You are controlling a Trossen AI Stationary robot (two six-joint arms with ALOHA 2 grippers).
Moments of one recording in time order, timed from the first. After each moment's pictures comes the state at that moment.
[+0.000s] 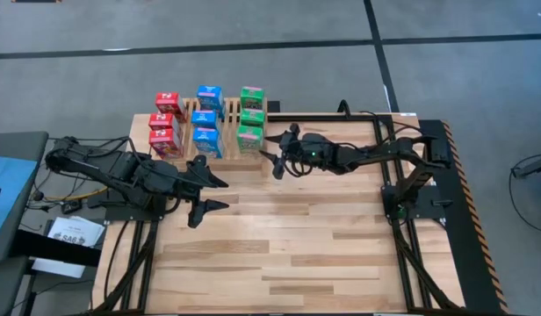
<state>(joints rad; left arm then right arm) -0.32 1.03 1.16 -0.56 -0.31 -0.35 -0.19 1.66 0.94 0.58 0.19 -0.05</state>
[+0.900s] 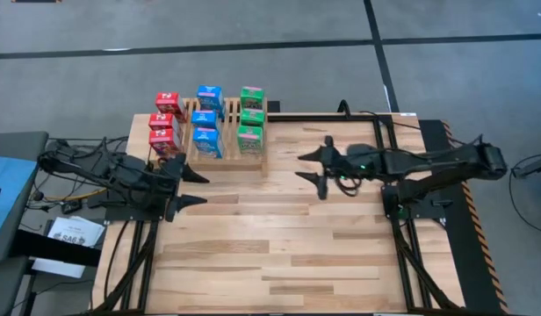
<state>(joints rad) -0.33 0.66 0.84 -0.44 -0.31 -0.30 -0.01 1.11 0.78 0.11 0.18 0.07</state>
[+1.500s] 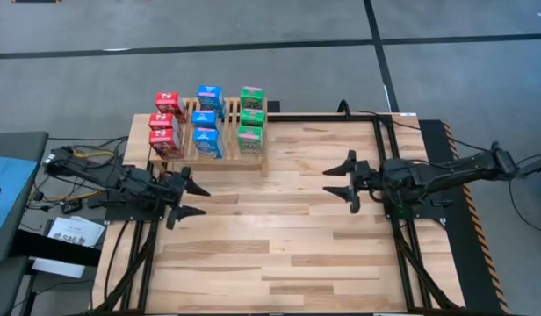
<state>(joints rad) -0.33 0.43 0.44 -0.21 -0.21 -0.30 0.12 0.69 0.40 0.24 0.18 0.12</state>
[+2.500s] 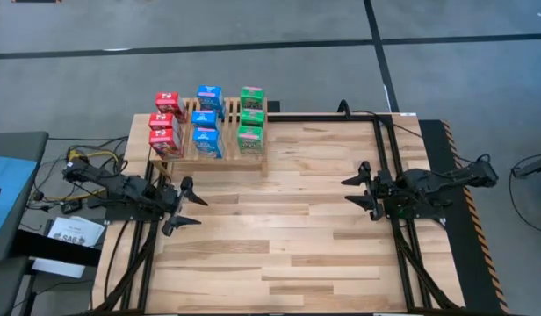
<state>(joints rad) -0.39 0.02 0.03 0.00 -0.16 -0.11 0.22 0.11 0.01 0.28 0.18 0.16</state>
